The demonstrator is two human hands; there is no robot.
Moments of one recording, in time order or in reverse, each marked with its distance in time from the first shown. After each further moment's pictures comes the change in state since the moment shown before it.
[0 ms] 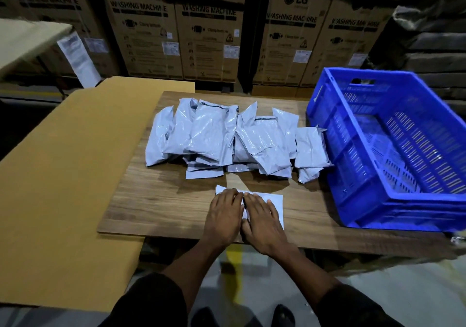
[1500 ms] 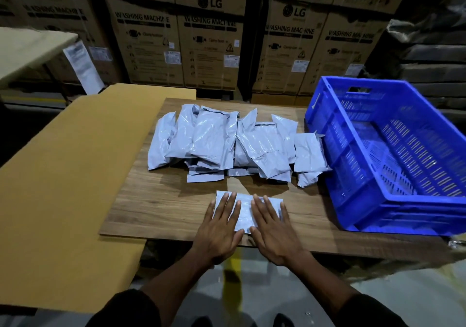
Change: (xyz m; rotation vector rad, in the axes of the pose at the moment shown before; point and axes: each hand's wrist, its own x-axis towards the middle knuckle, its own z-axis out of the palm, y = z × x) left_hand -0.038 -0.015 -0.013 0.160 -0.145 0.145; right_hand -0.021 0.024 -0.015 -0.255 -0.020 -0.135
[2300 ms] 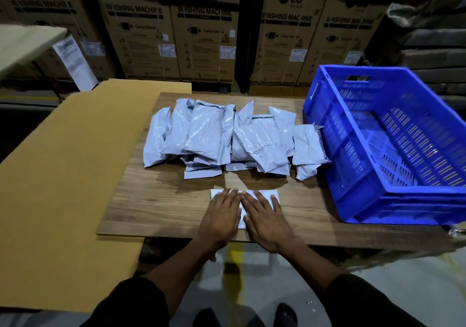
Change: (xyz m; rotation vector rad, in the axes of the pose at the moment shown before) left_hand 0.029 0.000 0.001 -0.073 0.099 0.005; right_hand 0.020 -0.005 0.002 0.088 -0.036 0.003
